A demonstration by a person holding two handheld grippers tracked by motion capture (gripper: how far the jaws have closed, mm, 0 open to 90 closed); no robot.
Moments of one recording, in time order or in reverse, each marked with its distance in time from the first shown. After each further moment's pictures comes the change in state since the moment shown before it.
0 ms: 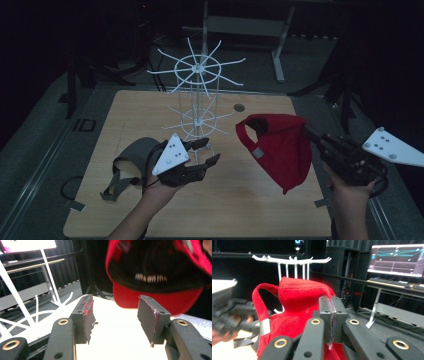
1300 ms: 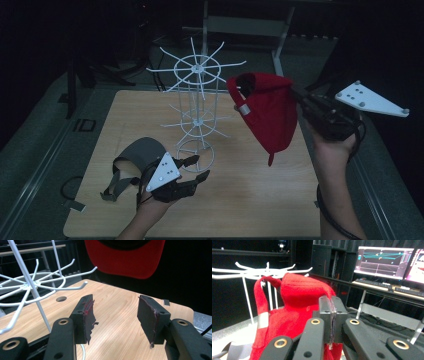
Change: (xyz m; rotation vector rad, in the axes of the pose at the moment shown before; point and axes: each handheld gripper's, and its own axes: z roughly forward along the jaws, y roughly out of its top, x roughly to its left) left arm -0.002 -0.050 -0.010 0.042 0.001 -0.072; right arm -0.013 0.033 0.068 0.039 -0.100 -0.033
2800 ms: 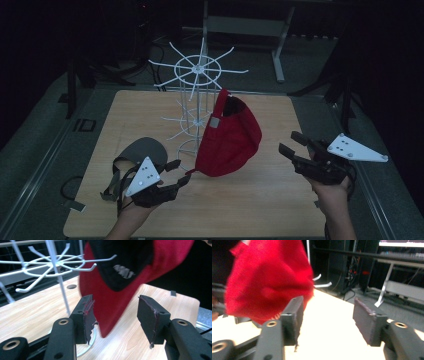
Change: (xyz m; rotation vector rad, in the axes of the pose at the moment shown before) left arm 0.019 -0.017 -0.041 0.056 0.061 -0.024; right arm -0.004 -0.106 -0.035 0.129 0.151 0.073
